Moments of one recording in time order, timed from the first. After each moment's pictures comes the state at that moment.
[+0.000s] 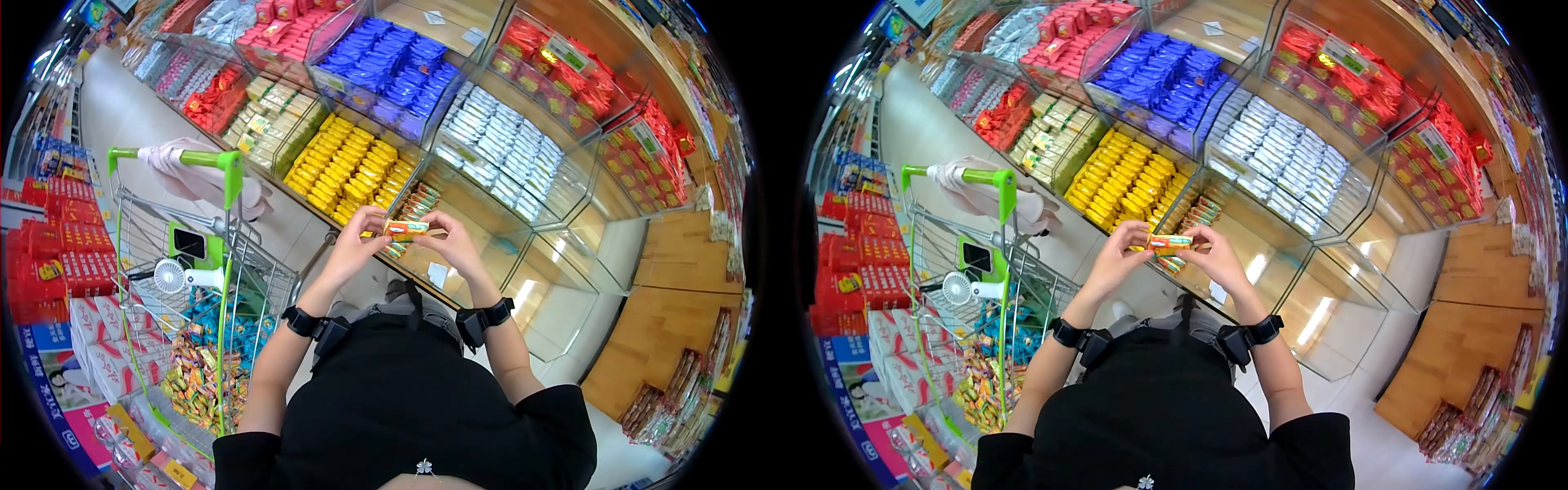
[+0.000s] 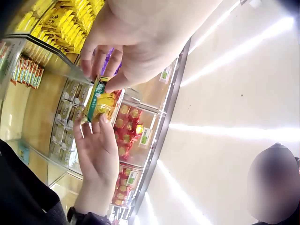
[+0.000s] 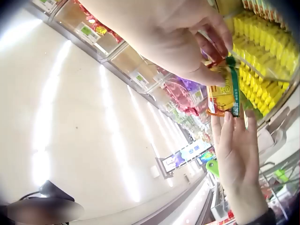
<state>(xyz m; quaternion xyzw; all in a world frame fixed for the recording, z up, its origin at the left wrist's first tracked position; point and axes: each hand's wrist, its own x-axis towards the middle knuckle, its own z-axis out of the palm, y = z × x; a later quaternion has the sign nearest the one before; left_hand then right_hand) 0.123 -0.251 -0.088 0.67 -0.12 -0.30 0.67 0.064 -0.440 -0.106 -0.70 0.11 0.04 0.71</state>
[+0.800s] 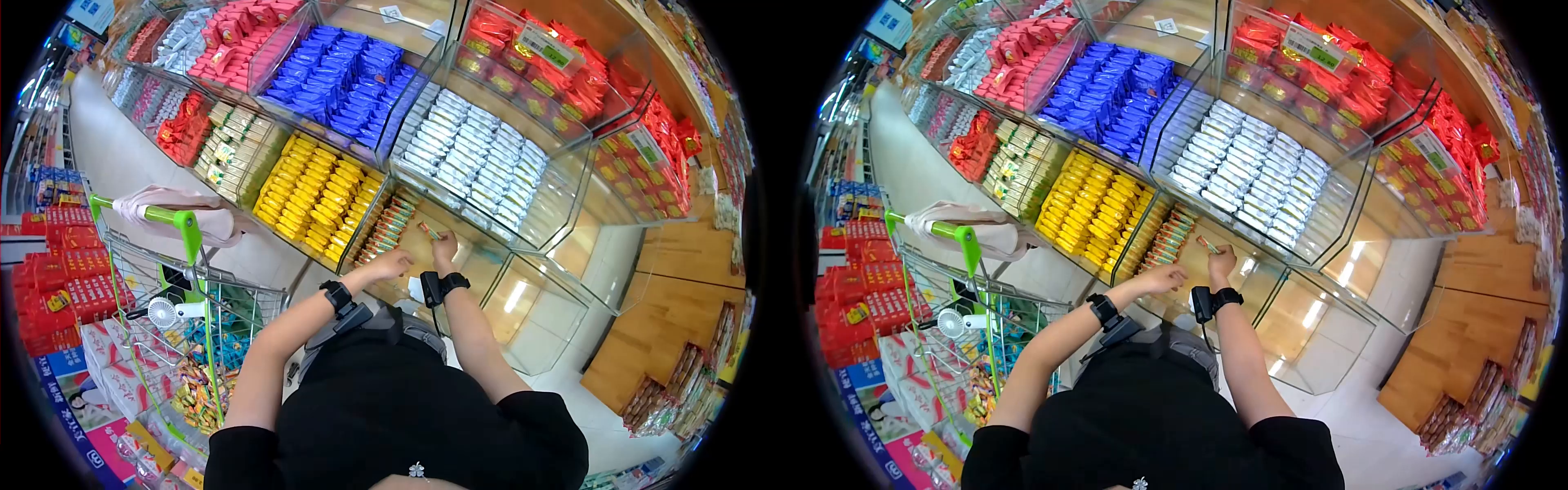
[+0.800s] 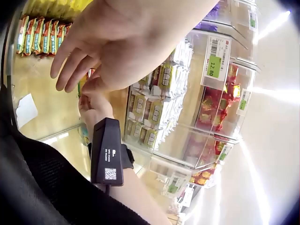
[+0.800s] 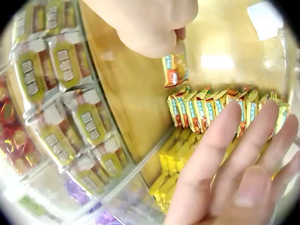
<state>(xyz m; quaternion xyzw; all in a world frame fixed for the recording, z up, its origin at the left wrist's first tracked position) 0.137 -0.358 -0.252 0.69 -0.24 -0.55 0.39 0.068 -0.515 -0.390 -0.75 0.50 -0.12 0.42</state>
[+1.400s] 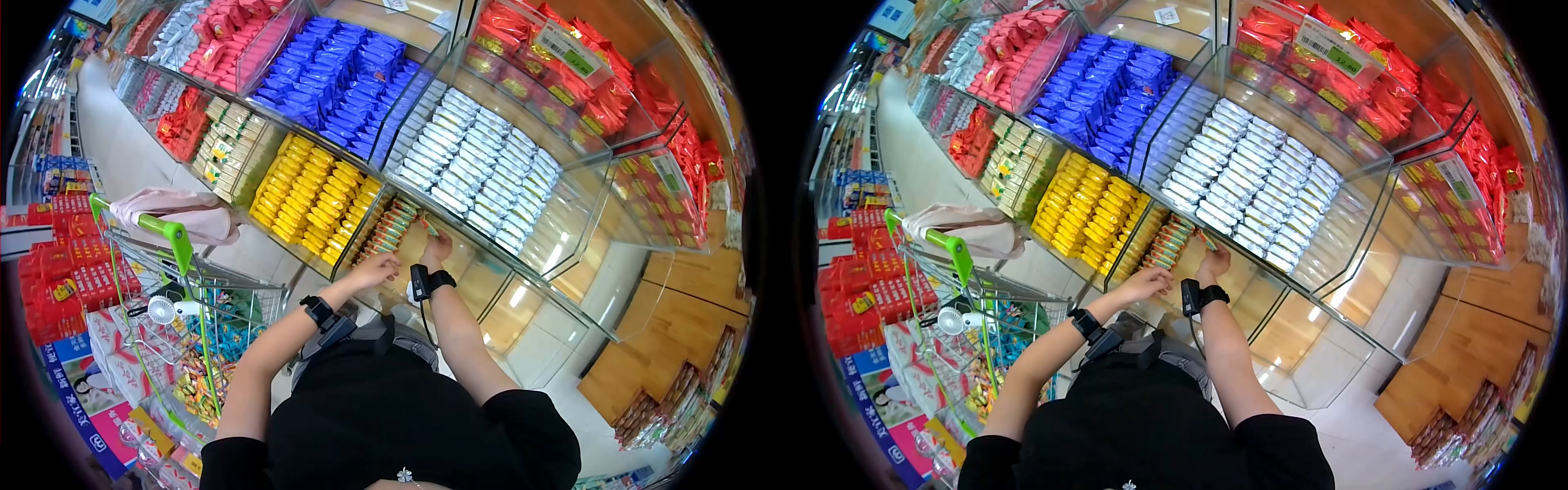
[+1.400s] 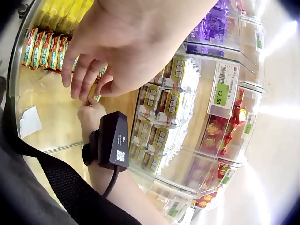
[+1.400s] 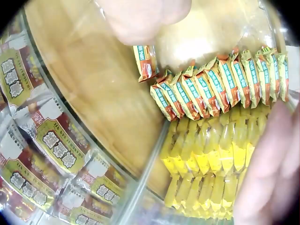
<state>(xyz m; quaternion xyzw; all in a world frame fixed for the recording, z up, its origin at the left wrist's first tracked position) 0.143 -0.339 -0.239 0.66 -0.09 -0.55 0.50 0.102 -0.488 -0.401 -0.47 0.63 -0.25 0.57</state>
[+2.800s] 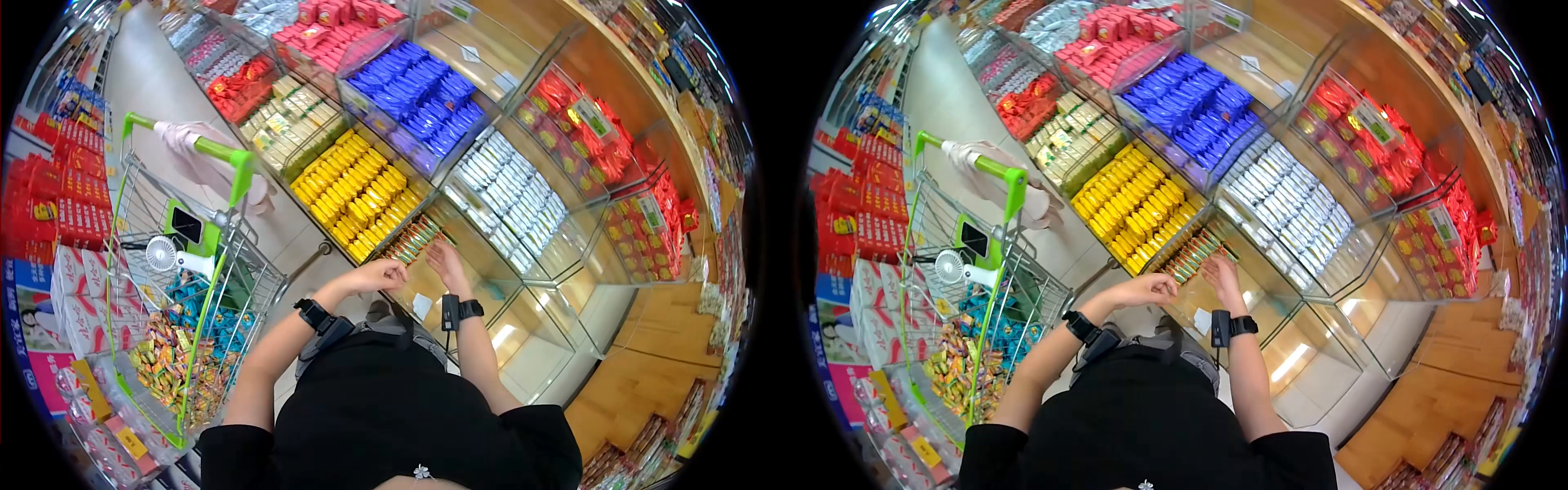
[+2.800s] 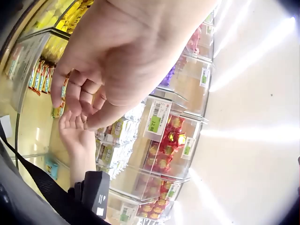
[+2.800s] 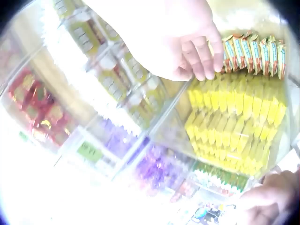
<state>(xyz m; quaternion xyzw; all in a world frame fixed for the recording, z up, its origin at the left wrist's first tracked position) 0.132 -0.273 -0.170 0.61 -0.22 -0.53 0.55 0.096 -0.493 -0.261 -0.40 0.36 0.10 0.84</state>
